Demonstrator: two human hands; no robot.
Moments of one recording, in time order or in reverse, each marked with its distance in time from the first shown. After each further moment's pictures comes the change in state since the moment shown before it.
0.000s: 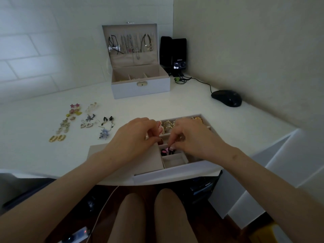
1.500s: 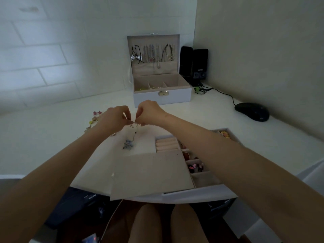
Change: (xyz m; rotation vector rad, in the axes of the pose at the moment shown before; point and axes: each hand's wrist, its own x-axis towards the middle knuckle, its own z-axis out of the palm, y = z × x) left_hand 0.045 -0.142 -0.041 0.094 -0.001 -0.489; right_hand 0.201 -0.049 0.059 0.266 -0.070 0.107
